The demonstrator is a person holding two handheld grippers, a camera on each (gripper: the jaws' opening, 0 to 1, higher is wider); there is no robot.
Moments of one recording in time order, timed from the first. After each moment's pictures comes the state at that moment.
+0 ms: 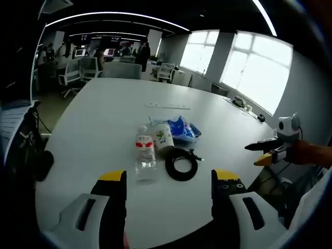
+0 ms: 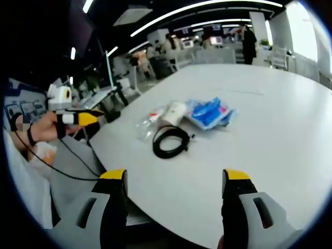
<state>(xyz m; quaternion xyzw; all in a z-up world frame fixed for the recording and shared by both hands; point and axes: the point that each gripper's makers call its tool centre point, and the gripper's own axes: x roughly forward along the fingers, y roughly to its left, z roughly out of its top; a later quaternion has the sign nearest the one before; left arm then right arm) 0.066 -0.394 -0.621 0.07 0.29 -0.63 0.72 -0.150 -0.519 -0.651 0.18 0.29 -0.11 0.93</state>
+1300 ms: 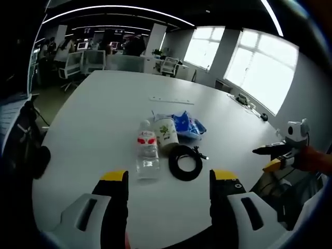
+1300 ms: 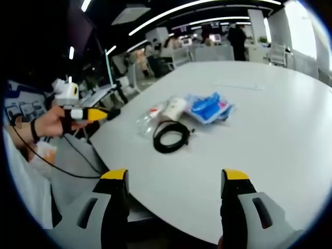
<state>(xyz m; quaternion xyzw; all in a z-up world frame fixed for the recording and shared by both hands) 0.074 -0.411 -0.638 0.08 0.32 -0.62 0.71 -0.159 -0.511 -0.657 0.19 0.30 -0.11 0.93</state>
